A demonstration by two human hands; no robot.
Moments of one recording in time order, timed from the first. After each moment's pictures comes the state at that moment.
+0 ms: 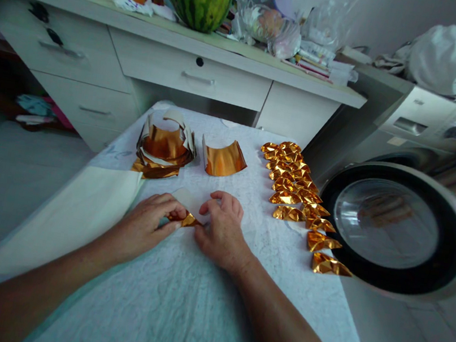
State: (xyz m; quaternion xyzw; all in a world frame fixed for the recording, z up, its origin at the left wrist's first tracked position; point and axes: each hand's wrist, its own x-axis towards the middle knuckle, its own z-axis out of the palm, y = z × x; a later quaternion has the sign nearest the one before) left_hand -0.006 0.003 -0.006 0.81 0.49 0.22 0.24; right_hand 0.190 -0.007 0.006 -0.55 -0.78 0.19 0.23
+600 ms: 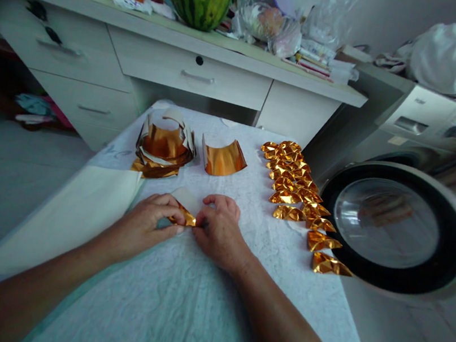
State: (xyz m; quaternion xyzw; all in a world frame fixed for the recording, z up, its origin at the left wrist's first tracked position) left_hand -0.007 0.004 0.000 0.81 0.48 0.22 0.27; right_hand 0.191 -0.006 0.007 -0.52 -0.80 0.21 0.22
